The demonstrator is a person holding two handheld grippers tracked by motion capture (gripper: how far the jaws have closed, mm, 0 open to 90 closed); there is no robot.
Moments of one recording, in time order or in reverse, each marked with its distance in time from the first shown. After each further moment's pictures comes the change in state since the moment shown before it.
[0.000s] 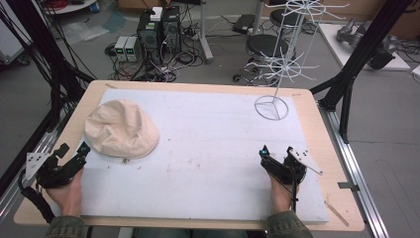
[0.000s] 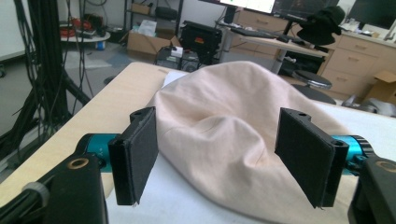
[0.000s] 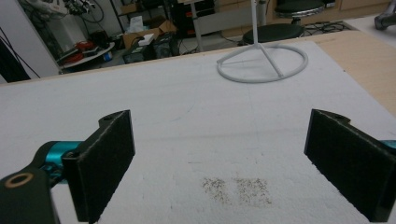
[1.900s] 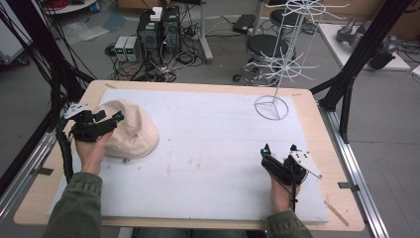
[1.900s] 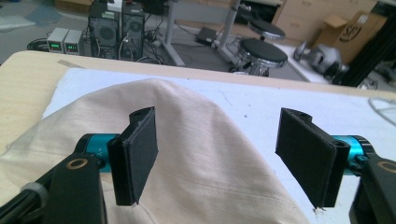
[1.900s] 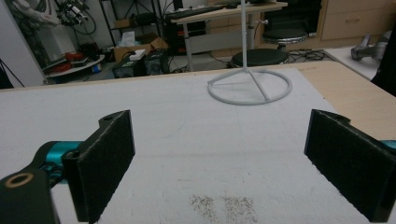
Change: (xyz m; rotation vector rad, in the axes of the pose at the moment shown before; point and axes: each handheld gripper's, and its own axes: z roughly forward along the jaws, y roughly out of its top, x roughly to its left) left arm -0.065 0.055 0.104 0.266 -0.179 0.041; right arm 0.004 0.003 -0.006 -0.079 -0.043 -0.062
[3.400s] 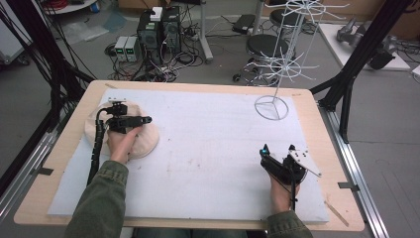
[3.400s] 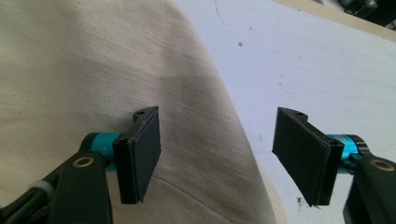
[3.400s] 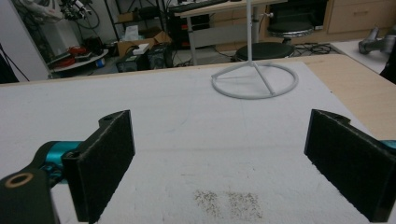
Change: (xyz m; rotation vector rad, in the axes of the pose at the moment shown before) left arm -0.033 -0.015 0.083 0.389 0.014 -0.181; right arm -0.001 -0.001 0.003 0.027 0.019 0.006
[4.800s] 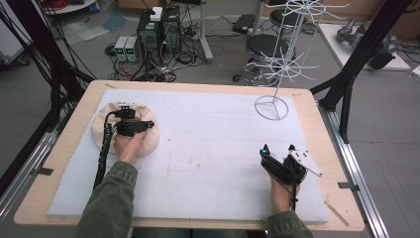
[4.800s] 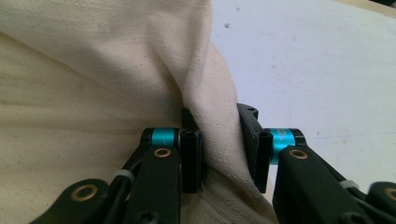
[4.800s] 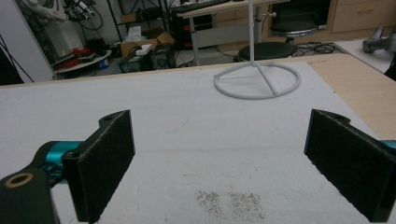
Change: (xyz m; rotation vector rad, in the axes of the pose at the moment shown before) left arm -0.011 -0.014 0.011 0.001 -0.042 0.075; right arm -0.001 0.001 0.000 -0.004 0.012 0.006
